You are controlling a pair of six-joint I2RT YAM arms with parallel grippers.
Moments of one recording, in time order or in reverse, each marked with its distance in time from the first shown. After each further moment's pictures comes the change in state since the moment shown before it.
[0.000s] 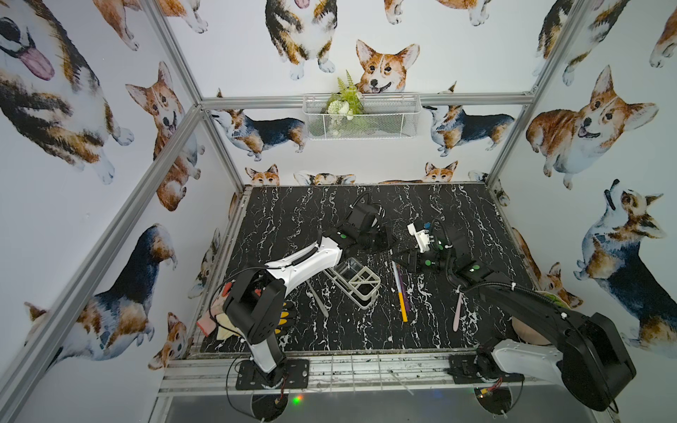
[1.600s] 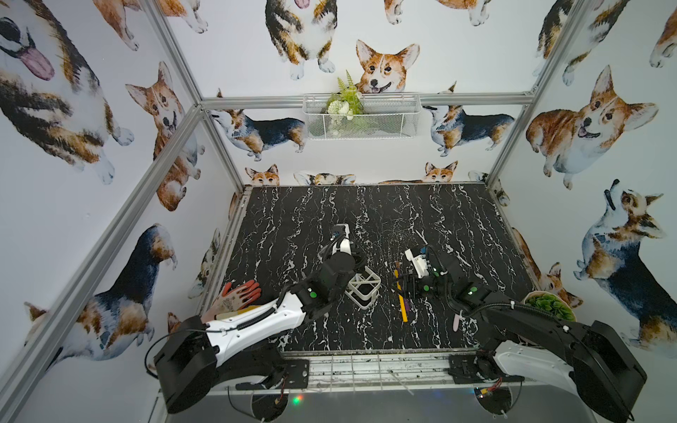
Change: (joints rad) left arm -0.230 -0.515 -0.615 0.424 -0.995 0.389; right arm 0.145 -0.094 -0.220 0.019 0.138 0.032
